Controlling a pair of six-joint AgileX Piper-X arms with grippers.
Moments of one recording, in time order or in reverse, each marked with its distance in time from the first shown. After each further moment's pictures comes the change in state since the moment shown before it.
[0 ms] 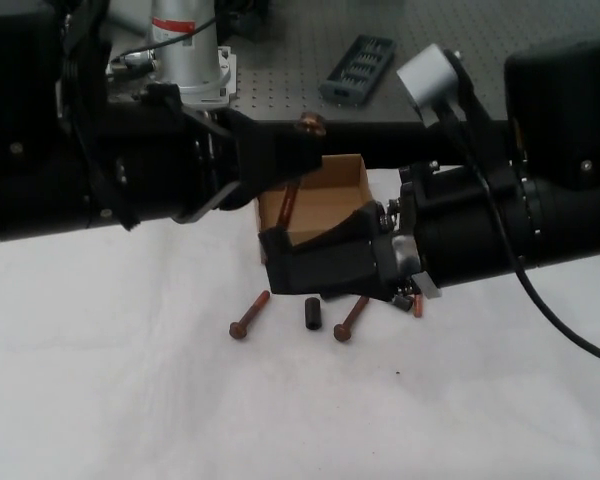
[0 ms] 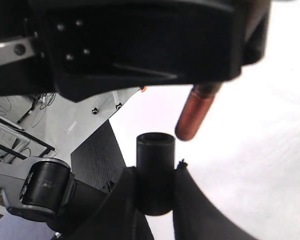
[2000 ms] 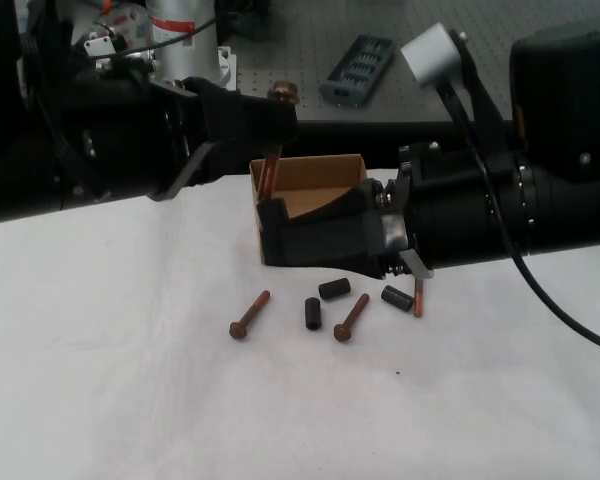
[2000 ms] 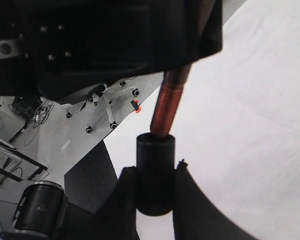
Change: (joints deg) left arm 1.1 -1.5 0.0 -1.2 0.0 -4.3; right arm 0.0 0.0 0.2 -6.0 1.8 3.2
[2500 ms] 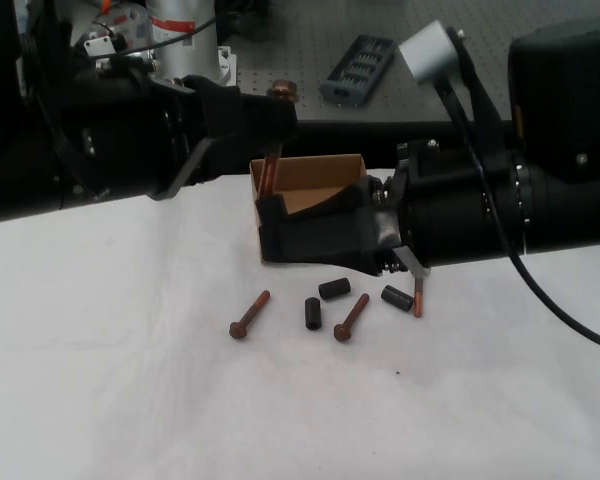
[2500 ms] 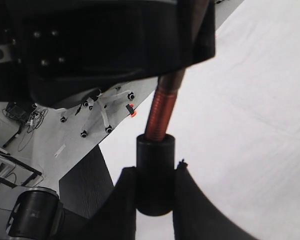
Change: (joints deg) left arm 0.0 0.0 0.0 0.0 0.0 -1.1; right arm 0.1 0.0 0.0 -0.4 1.7 0.3
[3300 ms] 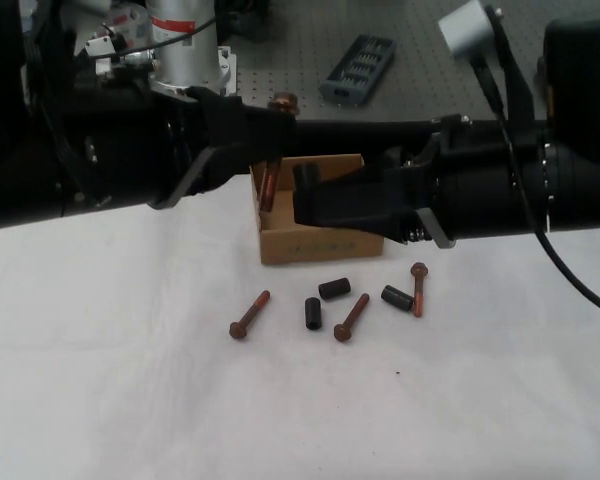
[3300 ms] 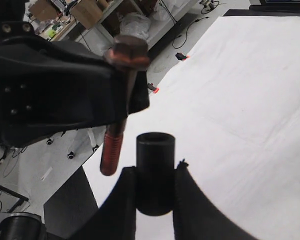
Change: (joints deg) left arm 0.1 0.0 0.1 1.3 0.1 0.0; right arm -3.8 0.0 0.0 -0.7 0.8 1.3
